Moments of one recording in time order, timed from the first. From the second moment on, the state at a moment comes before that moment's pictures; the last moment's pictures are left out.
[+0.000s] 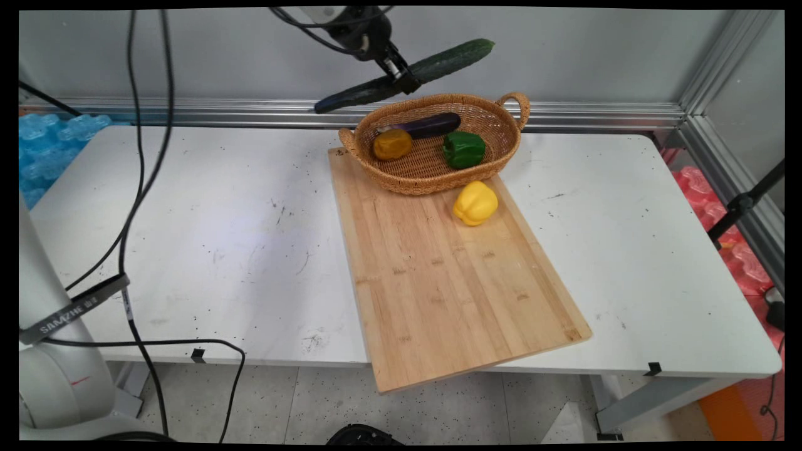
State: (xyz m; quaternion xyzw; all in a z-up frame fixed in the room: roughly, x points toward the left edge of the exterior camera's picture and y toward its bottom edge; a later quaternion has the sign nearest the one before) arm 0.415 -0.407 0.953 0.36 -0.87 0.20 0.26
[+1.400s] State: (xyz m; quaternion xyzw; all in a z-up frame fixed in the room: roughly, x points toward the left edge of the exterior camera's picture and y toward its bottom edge) arm 0.350 -0.501 0.840 0.49 -0.84 0.15 0.19
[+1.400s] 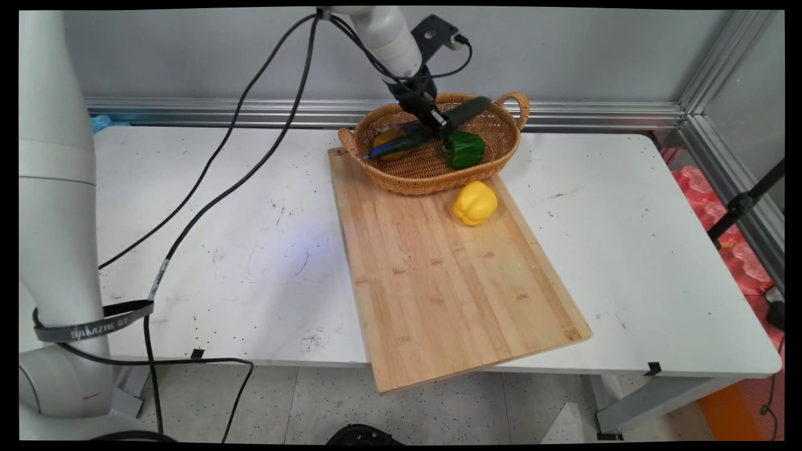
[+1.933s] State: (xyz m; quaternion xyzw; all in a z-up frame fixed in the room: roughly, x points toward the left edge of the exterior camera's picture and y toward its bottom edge) arm 0.354 -0.498 0.824 0.50 -0.84 0.14 0.17
